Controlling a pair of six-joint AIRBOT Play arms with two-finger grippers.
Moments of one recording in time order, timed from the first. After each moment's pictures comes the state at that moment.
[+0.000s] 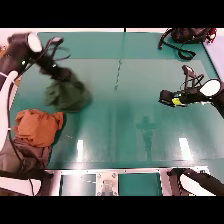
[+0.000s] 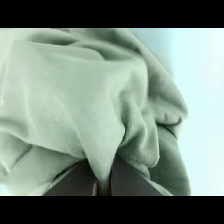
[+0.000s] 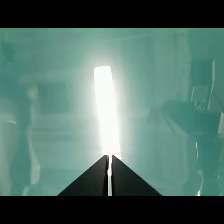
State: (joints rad) left arm -0.21 -1.60 1.75 1.38 -1.37 -1.46; right arm -0.04 -1.09 0.92 -1.23 1.02 1.66
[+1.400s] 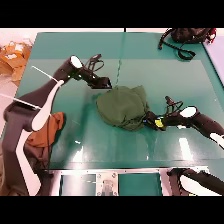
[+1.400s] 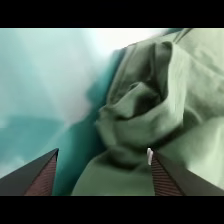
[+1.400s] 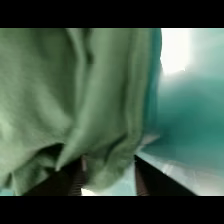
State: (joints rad) left arm -0.32 -2.04 1.85 0.82 -1.12 -1.25; right arm 0.03 -1.19 0.53 -0.84 0.81 1.56
